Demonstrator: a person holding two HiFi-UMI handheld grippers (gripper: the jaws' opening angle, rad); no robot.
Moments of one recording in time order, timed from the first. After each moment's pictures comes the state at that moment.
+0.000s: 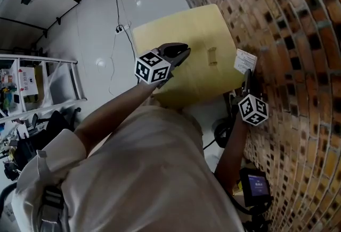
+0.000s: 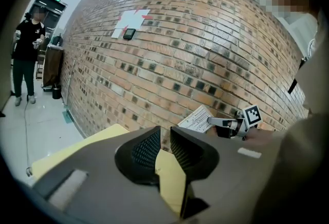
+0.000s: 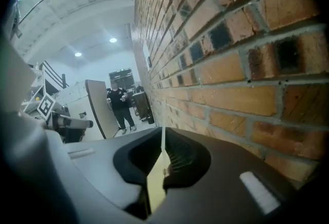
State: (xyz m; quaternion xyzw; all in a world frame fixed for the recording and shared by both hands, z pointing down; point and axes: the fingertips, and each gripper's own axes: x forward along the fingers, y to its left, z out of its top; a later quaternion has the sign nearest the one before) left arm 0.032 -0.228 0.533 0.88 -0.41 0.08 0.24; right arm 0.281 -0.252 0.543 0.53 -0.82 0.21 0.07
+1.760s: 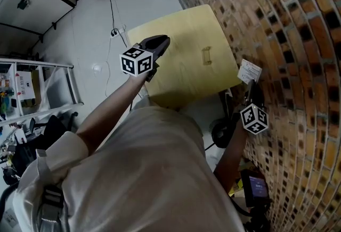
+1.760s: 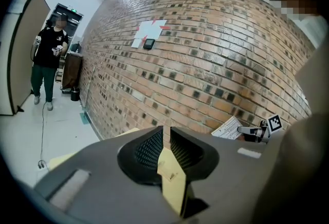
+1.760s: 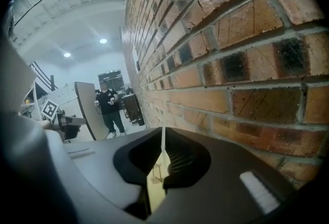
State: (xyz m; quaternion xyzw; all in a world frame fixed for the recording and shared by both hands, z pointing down) left arm -0.032 -0.245 0.539 0.83 -0.50 0.05 0.24; right arm 0.346 -0.218 0.545 0.58 -0.79 0.22 0.06
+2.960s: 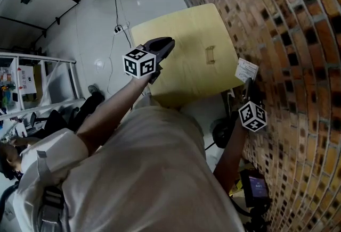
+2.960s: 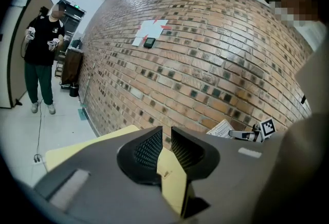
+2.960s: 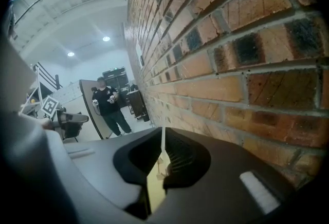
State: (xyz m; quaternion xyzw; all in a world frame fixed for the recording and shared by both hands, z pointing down) left arm -0.022 -0.233 0.545 0.83 -0.49 0.04 0.25; right arm 0.325 -0.224 0.567 0.55 -0.80 0.23 0.07
